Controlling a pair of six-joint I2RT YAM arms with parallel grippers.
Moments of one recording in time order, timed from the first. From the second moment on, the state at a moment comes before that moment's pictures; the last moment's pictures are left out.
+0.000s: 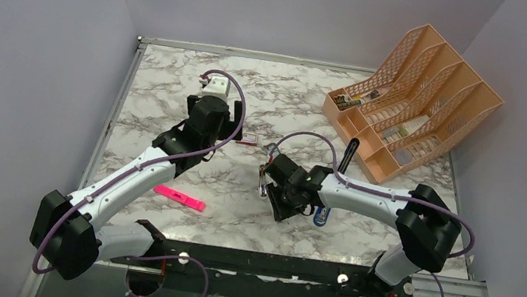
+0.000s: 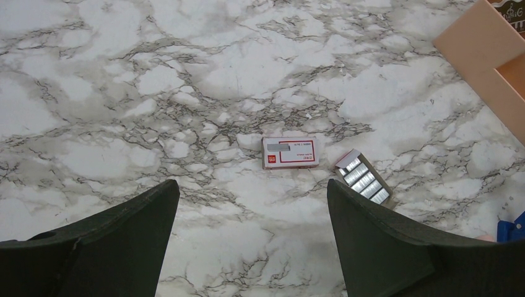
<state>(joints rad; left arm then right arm) -0.57 1.15 0.89 -0.22 -0.40 -0.33 1.01 1.61 0.98 -0.60 0.00 0.45</state>
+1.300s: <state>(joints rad) -0.57 1.15 0.89 -0.22 -0.40 -0.33 1.05 1.72 1.04 -0.63 0.06 0.59</state>
